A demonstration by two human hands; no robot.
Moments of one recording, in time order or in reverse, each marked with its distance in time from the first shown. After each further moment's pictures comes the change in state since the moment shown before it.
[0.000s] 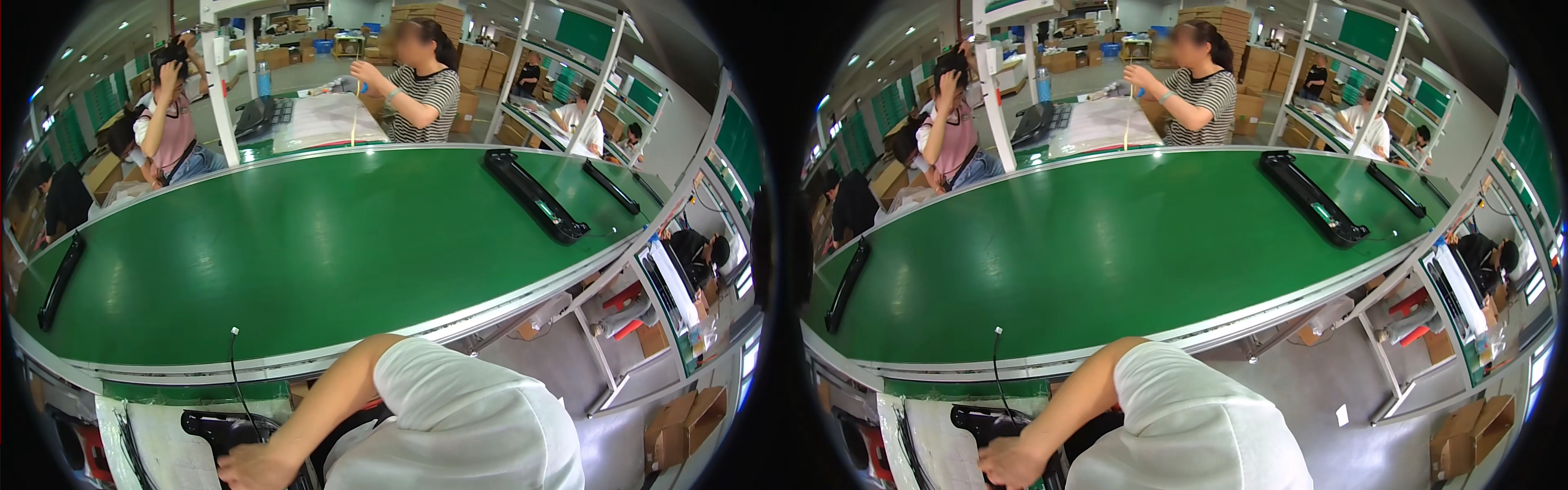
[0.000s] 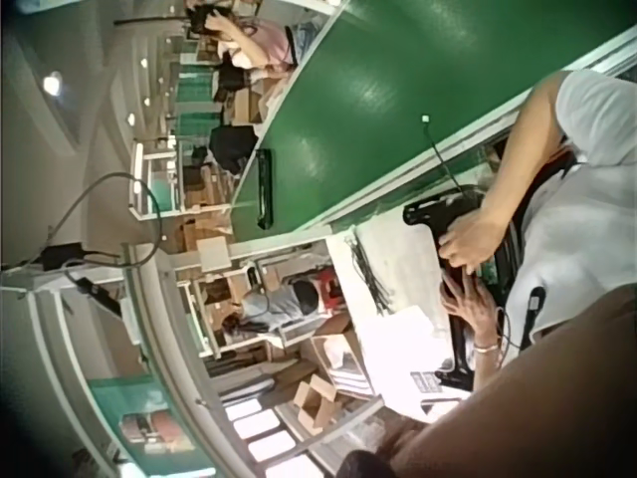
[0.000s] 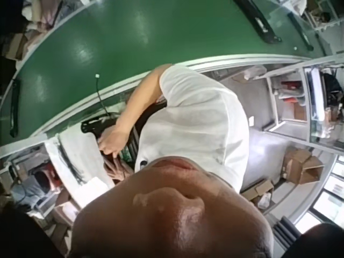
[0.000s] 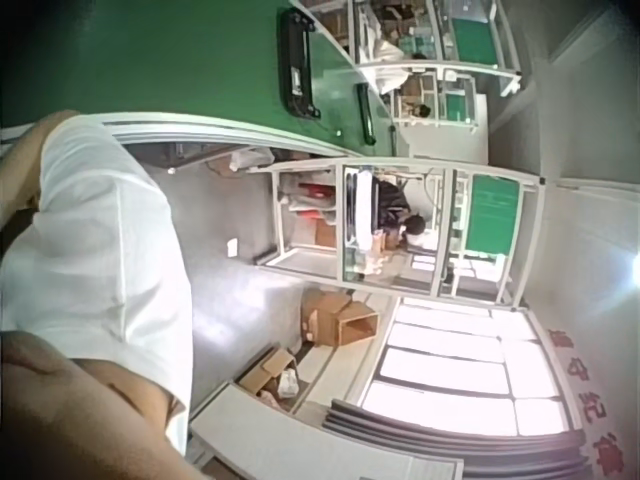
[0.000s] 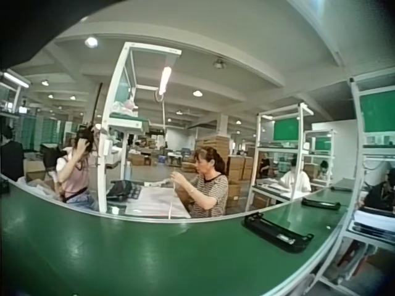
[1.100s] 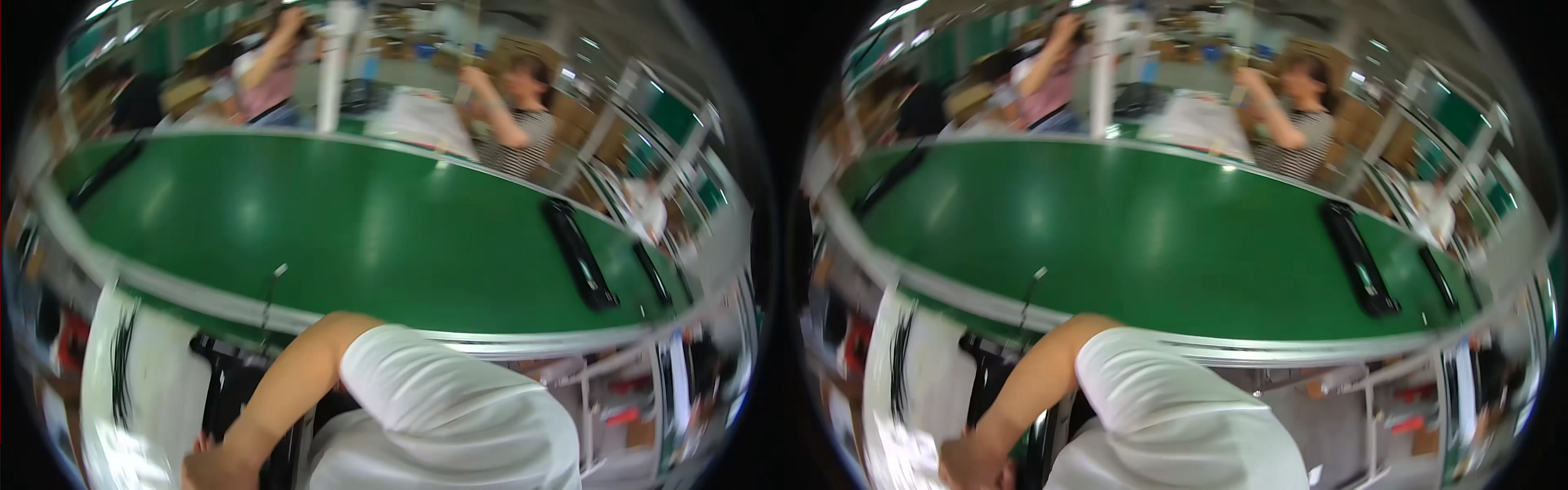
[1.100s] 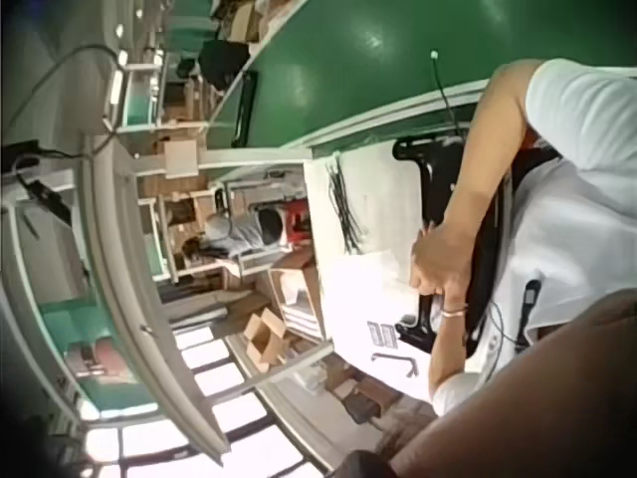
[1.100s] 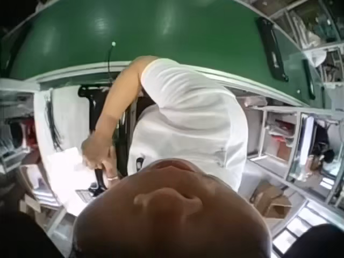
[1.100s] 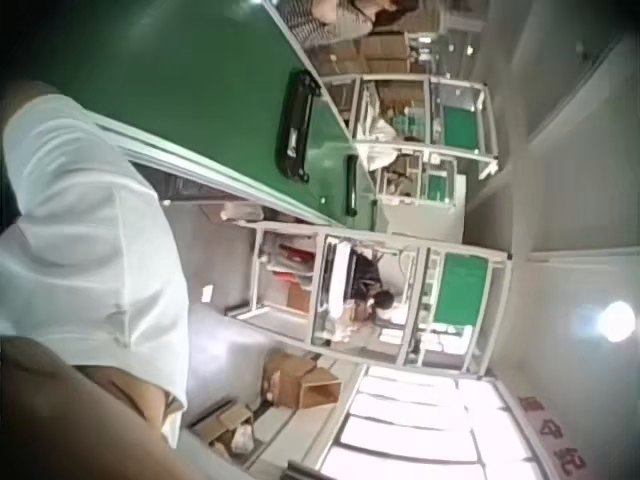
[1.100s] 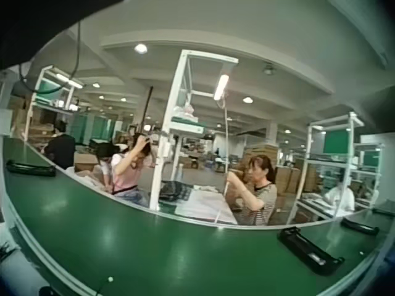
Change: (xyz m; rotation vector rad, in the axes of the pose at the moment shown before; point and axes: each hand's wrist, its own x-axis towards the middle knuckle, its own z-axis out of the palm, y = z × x) left_hand 0.030 0.029 0.023 -0.117 0.354 -0.024; right_hand 0.083 -0.059 0.062 -1.215 -0.308 0.091
